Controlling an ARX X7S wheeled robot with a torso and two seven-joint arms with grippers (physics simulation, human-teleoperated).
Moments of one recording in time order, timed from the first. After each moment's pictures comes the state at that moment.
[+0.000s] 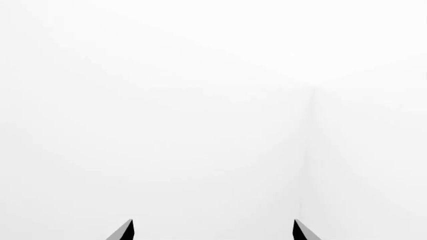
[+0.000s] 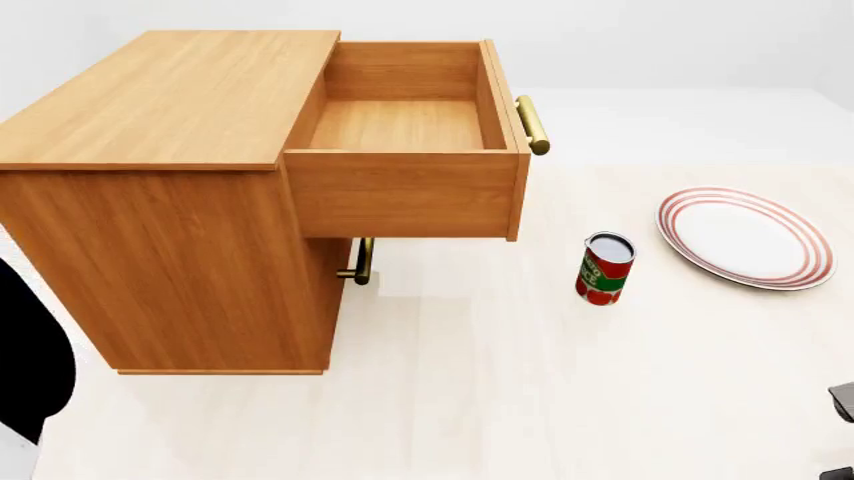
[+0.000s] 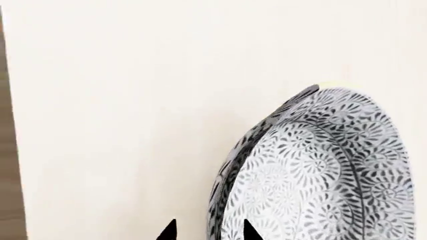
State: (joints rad) left arm -1.57 -0.33 -0.10 0.10 -1.10 -1.16 -0.42; right arm 1.45 1.24 -2.10 0.22 1.51 0.56 0.42
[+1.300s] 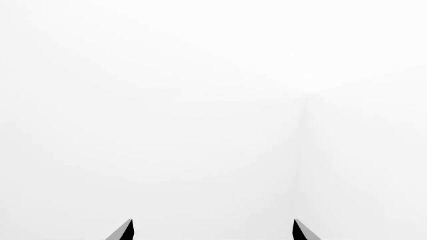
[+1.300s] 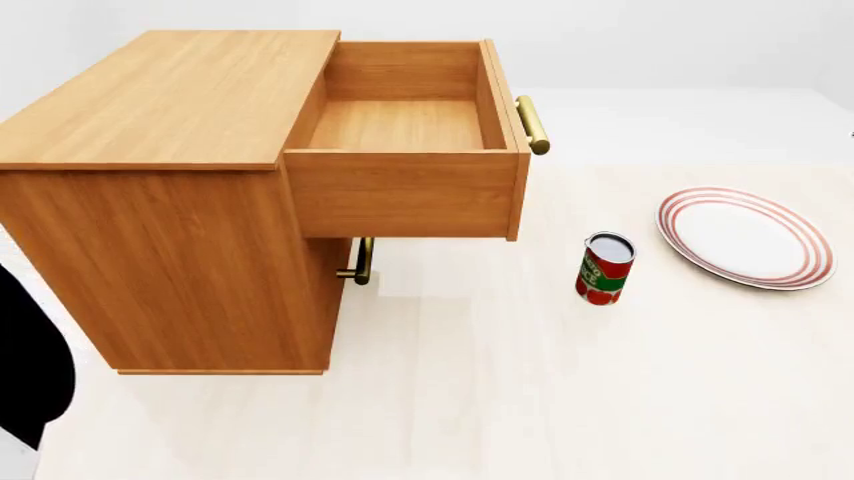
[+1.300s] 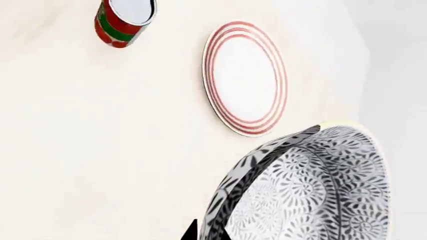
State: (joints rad) left arm -1.55 -0.34 -0.11 0.10 -1.16 -1.12 -0.44; right arm 2.29 1.09 -1.92 -0.09 0.79 1.31 -0.51
